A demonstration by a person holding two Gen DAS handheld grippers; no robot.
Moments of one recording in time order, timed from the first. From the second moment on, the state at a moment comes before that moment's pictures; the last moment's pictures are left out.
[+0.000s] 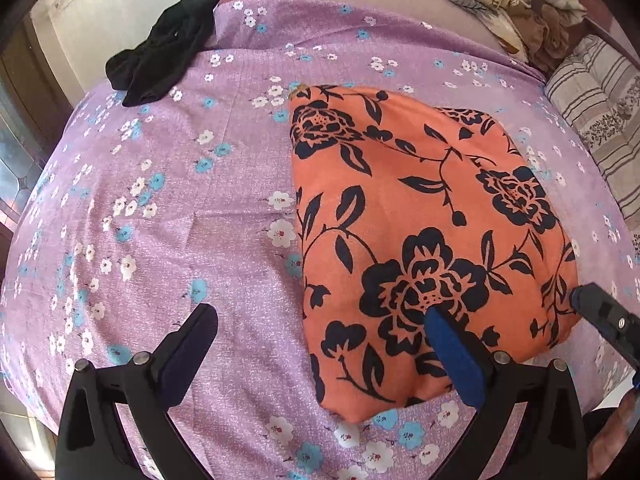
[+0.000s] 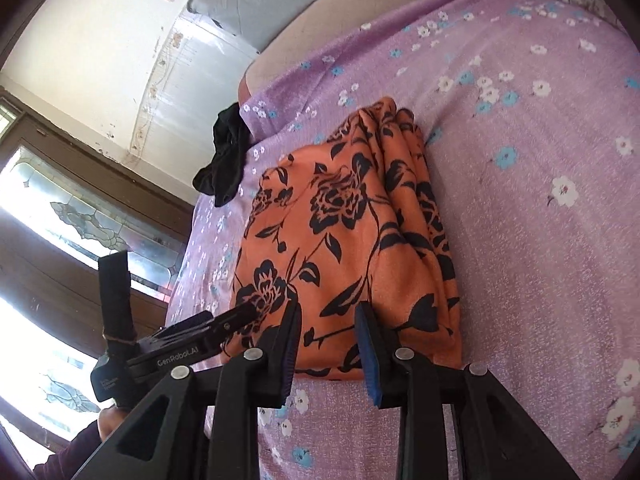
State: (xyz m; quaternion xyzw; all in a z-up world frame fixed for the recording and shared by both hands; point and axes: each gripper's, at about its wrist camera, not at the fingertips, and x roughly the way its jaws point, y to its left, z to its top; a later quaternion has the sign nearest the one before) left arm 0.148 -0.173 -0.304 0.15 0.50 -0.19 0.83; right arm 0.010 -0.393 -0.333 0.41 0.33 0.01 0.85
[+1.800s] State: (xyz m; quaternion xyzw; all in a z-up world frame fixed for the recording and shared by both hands) left arm 0.201 -0.159 -0.307 0.15 0.40 -0.19 0.88; right arm 0.089 -0.461 -0.331 0.43 0.34 -0.04 0.84
